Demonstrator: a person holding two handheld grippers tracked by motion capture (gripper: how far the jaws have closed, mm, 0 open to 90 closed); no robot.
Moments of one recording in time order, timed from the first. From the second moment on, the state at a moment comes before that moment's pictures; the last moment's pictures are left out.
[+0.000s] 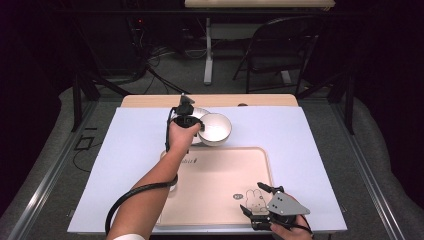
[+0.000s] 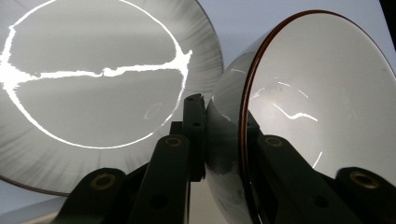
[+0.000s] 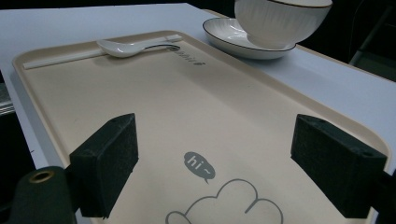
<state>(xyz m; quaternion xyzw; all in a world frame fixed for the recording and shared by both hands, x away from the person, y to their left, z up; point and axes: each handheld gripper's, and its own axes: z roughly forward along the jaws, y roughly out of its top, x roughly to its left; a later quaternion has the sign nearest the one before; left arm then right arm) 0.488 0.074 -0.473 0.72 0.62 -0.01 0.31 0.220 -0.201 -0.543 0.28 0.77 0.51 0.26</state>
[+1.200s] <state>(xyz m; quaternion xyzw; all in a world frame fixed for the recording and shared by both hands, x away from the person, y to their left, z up) 0.474 -0.023 -0.487 0.76 0.56 -0.05 0.31 0.221 -0.200 -0.543 0.27 0.77 0.52 0.26</state>
